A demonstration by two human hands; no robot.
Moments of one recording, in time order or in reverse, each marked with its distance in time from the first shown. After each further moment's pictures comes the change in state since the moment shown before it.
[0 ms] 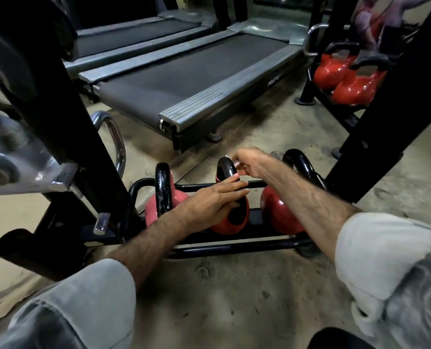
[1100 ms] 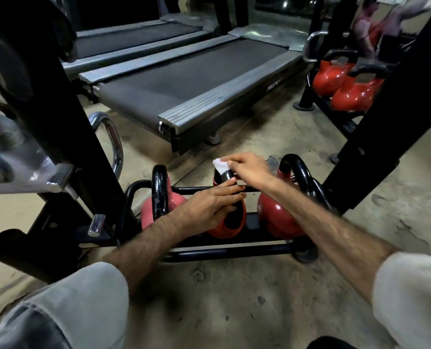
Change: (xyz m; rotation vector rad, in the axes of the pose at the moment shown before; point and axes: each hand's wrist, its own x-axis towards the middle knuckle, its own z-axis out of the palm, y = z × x) left_hand 0.002 -0.001 0.005 -0.025 0.048 -0.006; right_hand -0.031 0.019 -0.018 -0.446 0.014 -0.524
